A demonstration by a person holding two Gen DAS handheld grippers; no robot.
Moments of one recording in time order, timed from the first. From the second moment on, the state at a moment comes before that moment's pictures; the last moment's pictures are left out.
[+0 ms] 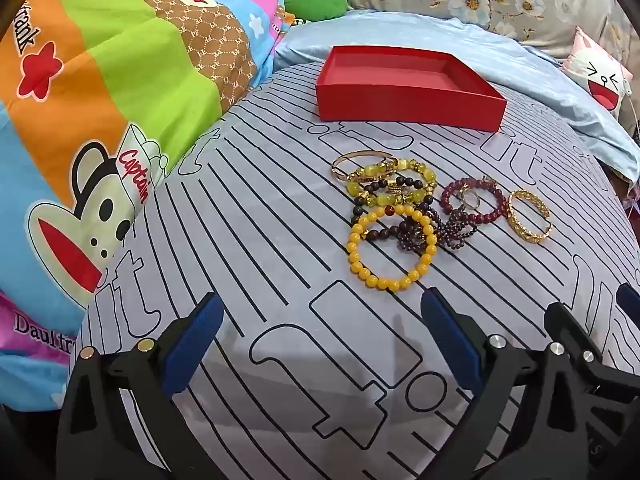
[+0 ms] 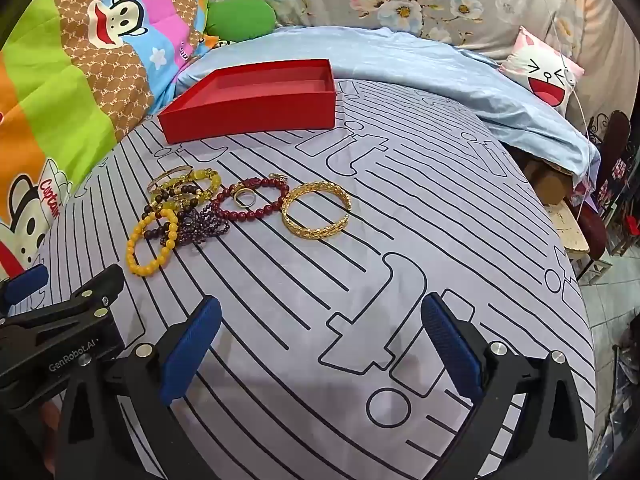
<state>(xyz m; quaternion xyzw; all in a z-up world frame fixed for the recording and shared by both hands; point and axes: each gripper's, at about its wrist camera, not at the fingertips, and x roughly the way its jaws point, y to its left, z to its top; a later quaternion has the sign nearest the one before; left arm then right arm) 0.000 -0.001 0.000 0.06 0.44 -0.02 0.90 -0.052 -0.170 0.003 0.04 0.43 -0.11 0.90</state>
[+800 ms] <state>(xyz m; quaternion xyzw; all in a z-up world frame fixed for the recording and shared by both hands) -0.002 0.002 -0.001 0.06 0.44 -0.02 0.90 -0.051 -0.169 0.001 0.04 0.43 -0.12 0.90</state>
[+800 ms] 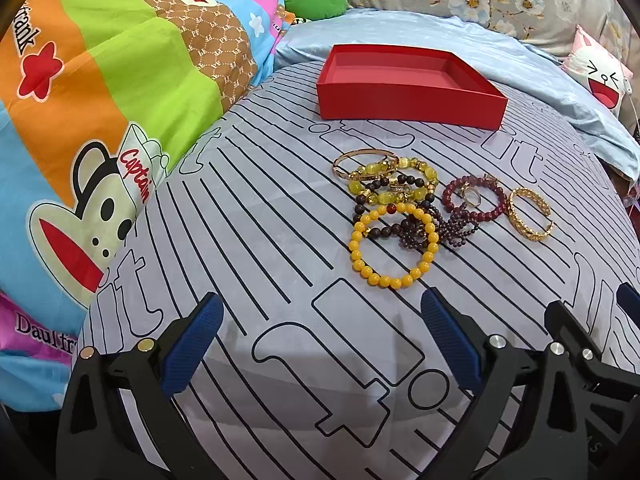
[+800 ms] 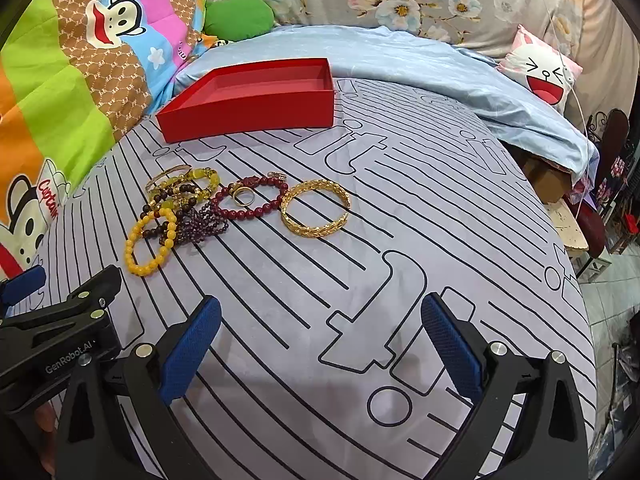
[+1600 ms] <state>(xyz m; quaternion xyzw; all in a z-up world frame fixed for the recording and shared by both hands) -0.001 0.002 -0.006 0.06 0.44 -0.02 0.89 -0.049 -0.171 0.000 0.04 0.43 -0.12 0.90</state>
